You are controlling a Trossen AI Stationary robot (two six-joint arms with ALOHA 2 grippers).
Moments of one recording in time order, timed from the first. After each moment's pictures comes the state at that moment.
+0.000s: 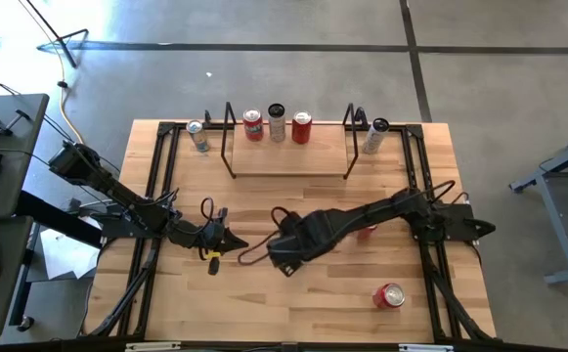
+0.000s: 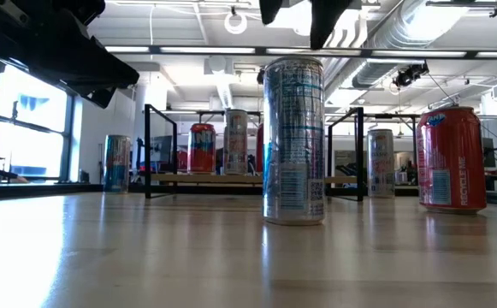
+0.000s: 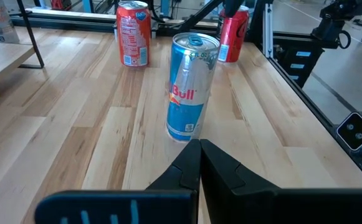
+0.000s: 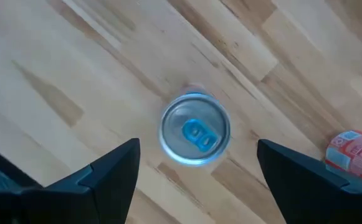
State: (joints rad) left arm -0.51 1.21 0.31 0.57 -0.41 -0.24; right arm 0.33 2.20 2.32 -1.56 0.13 1.15
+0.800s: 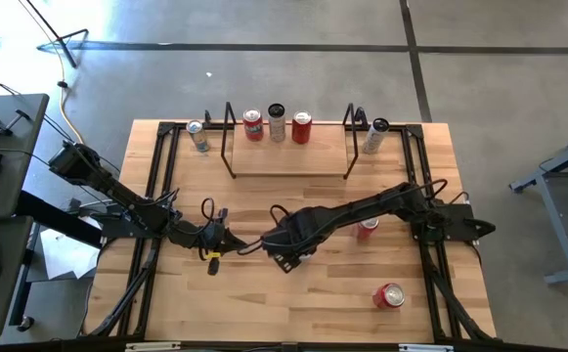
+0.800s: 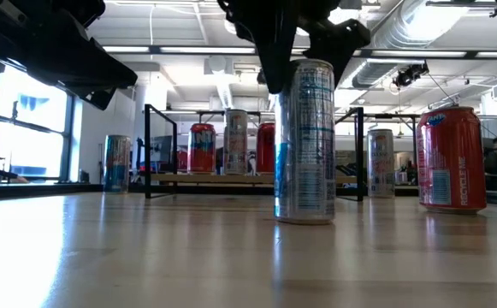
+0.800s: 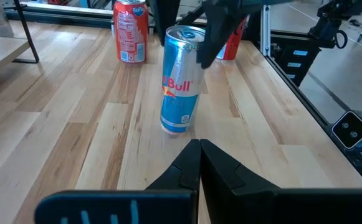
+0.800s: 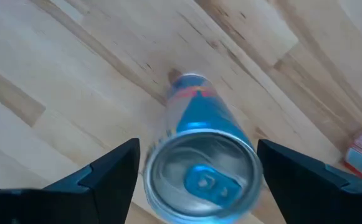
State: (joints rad) left arm -0.51 1.21 0.31 0.56 -0.40 -0.26; right arm 0.27 2.20 2.09 -1.41 0.00 1.10
